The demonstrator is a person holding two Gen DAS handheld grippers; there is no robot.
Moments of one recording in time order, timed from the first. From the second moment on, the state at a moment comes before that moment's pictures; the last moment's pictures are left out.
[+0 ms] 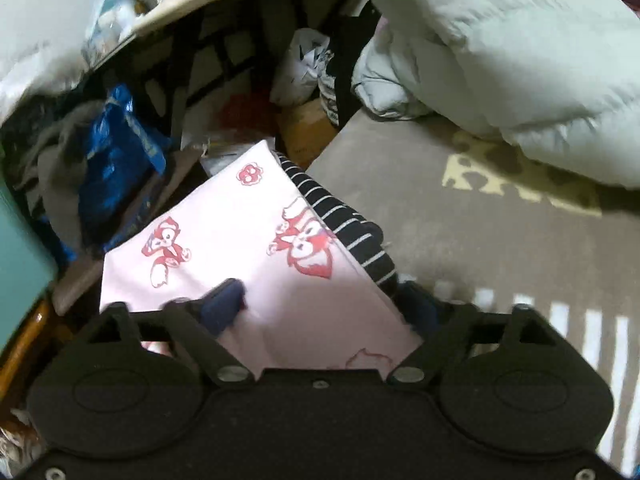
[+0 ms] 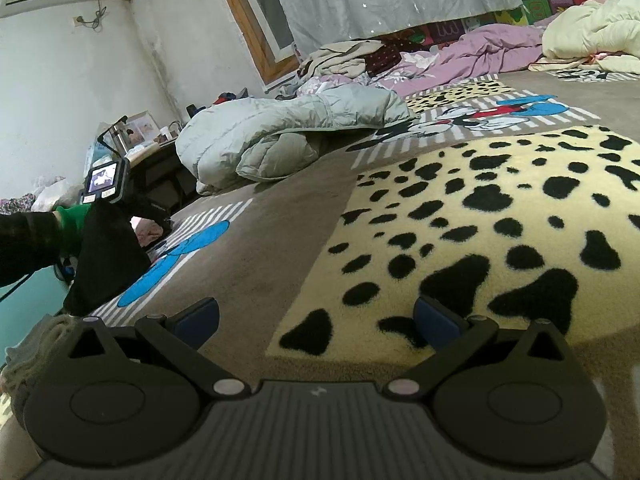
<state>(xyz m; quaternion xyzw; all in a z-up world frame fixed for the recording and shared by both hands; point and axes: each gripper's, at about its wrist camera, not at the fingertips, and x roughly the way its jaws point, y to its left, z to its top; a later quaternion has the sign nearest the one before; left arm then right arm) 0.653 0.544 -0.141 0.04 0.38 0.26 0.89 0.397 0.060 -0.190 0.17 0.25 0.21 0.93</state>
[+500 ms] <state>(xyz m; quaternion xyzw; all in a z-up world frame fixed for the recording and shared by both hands) 0.518 0.473 -0.076 0.03 0.38 0.13 0.92 0.395 0.051 -0.191 0.19 0.23 0.22 0.93</state>
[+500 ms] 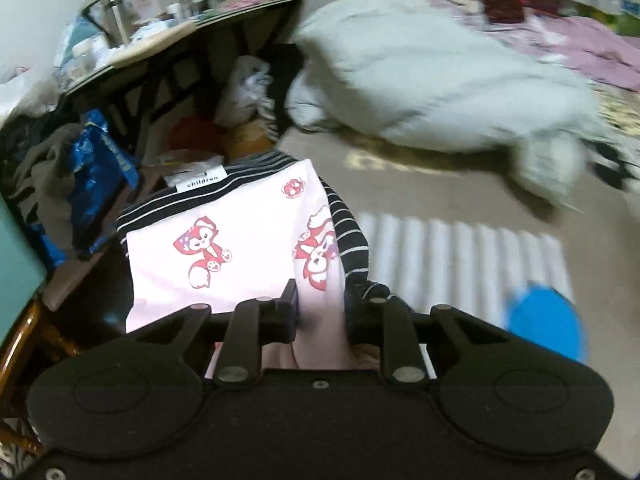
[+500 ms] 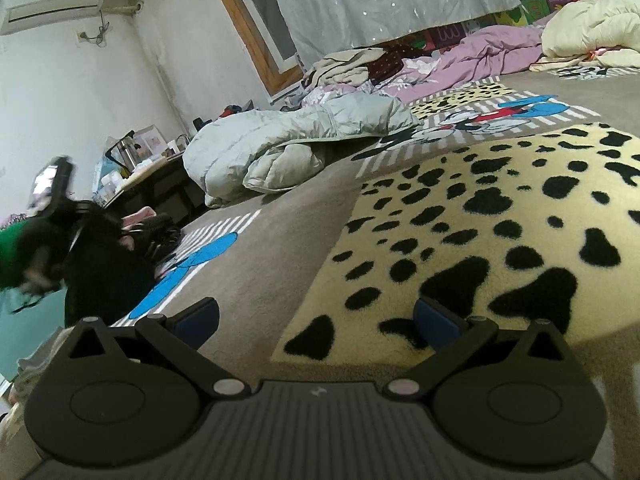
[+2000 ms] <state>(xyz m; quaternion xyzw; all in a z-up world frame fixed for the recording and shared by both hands) 0.209 0.159 -0.100 0.08 0.33 0.06 0.94 0.084 -0.281 -0.089 0.27 0.29 0.25 0.88</state>
